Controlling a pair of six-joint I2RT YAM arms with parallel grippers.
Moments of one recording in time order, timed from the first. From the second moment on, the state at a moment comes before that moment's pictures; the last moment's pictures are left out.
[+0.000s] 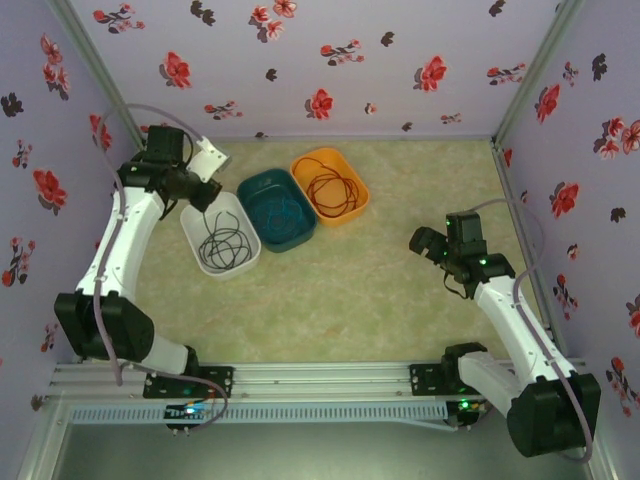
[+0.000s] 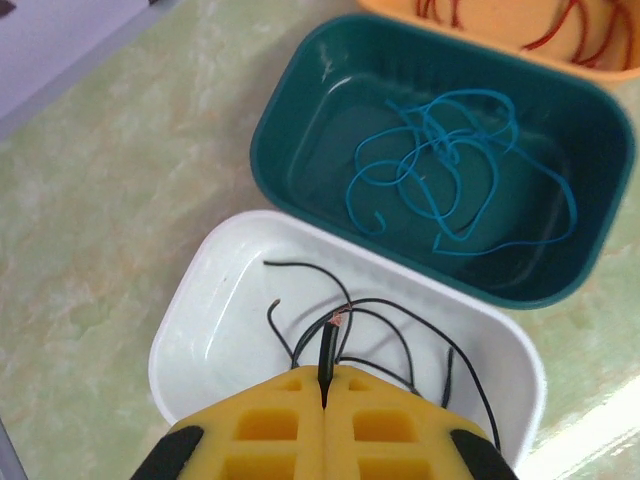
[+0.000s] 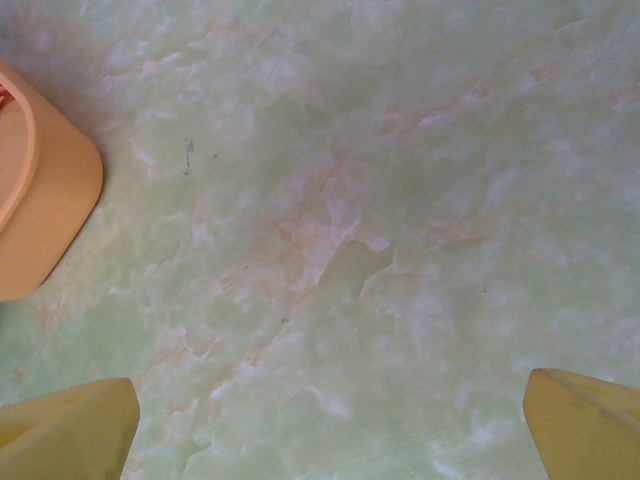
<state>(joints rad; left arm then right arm) -0.12 1.48 1.50 -0.97 0.19 0.53 0.17 0.96 0.72 -0.64 0.05 0.61</state>
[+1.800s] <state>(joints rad) -0.09 1.69 1.35 -0.52 0.27 0.56 0.17 0.96 0.72 -0.64 0.05 0.61</state>
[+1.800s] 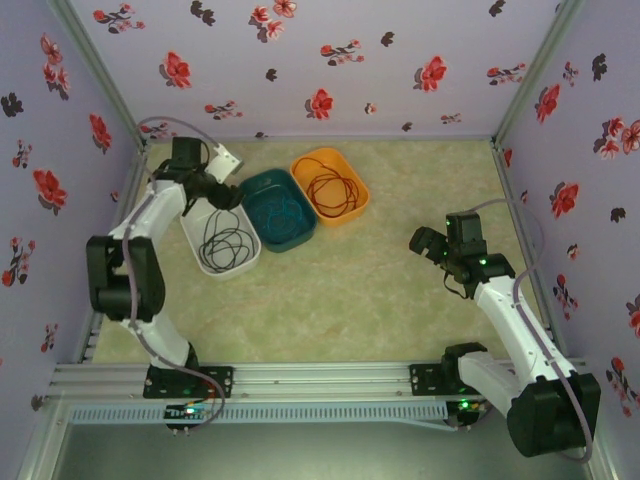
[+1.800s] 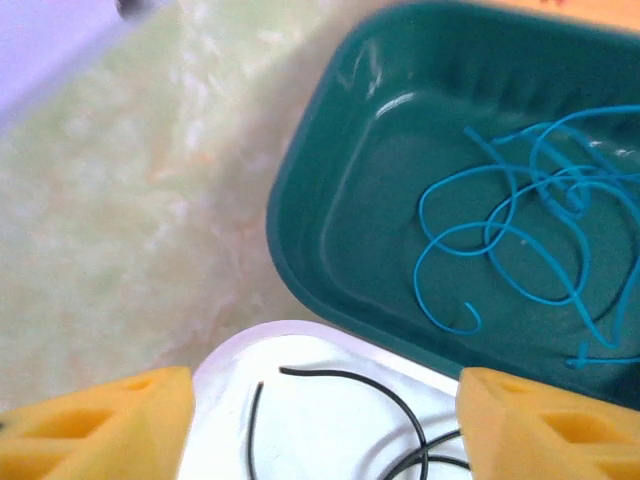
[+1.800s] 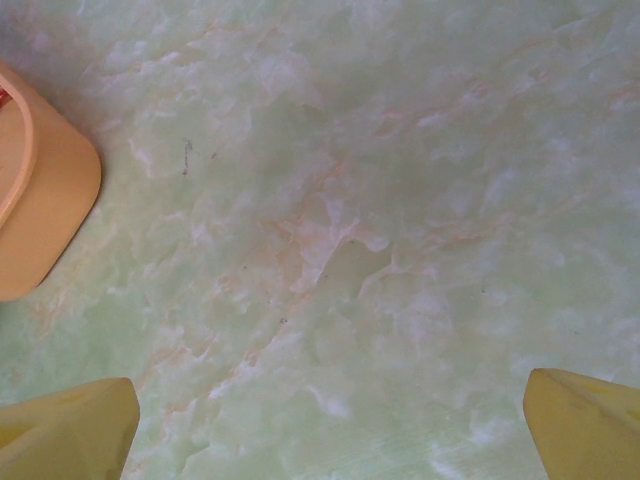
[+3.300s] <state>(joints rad) 0.00 1.19 0.24 0.57 -0.23 0.08 0.16 1.32 0.28 0.69 0.51 0.07</state>
